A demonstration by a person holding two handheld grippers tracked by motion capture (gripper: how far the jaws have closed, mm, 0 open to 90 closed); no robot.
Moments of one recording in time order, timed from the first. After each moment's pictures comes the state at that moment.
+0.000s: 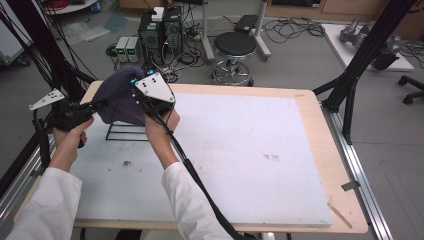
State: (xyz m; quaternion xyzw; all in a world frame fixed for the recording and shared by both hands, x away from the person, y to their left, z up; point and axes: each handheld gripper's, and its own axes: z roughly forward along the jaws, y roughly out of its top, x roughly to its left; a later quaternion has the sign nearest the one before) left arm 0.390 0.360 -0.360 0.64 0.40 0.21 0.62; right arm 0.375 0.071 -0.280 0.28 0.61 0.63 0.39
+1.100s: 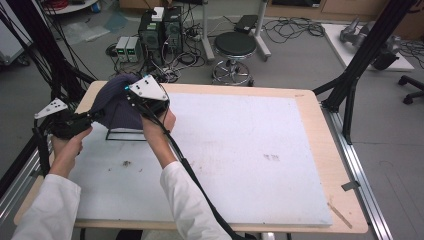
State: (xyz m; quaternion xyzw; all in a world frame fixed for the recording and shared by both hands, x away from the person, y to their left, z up) left arm 0.382 0.372 -0.388 0.66 0.42 0.23 0.58; right arm 0.387 0.086 -0.297 0.26 0.65 0.61 0.37
